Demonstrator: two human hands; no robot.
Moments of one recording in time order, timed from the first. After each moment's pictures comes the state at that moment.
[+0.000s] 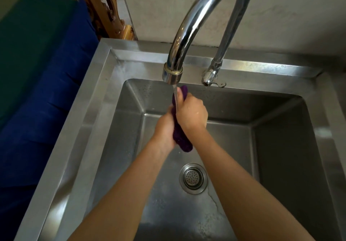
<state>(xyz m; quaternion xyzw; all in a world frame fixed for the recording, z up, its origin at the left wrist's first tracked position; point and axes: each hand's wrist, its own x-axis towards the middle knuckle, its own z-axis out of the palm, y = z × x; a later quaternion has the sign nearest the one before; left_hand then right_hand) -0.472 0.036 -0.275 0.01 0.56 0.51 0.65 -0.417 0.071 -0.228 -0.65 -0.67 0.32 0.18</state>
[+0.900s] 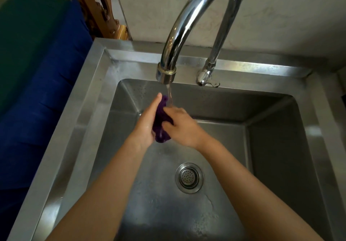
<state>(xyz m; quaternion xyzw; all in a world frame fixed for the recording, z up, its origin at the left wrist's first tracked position) -0.506 0.035 -0.265 0.08 0.55 0.52 0.65 -0.395 0.051 -0.234 -0.39 -0.79 0.45 0.15</state>
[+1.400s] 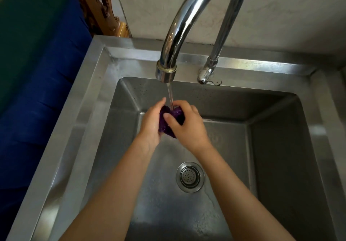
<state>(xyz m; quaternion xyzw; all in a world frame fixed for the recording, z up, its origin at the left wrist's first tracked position) -0.495 0.036 -0.268 0.08 0.59 0.54 0.60 -0.387 0.035 -0.235 -0.55 -0.68 0.43 0.24</state>
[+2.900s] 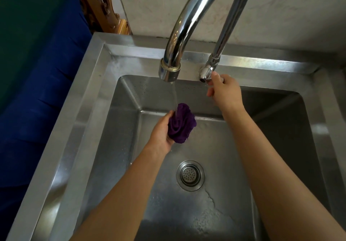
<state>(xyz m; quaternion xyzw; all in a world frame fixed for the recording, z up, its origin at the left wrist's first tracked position) -0.475 0.023 -0.312 -0.03 0.55 0.51 0.66 -0.348 0.115 -0.210 -0.64 -0.55 0.45 0.30</state>
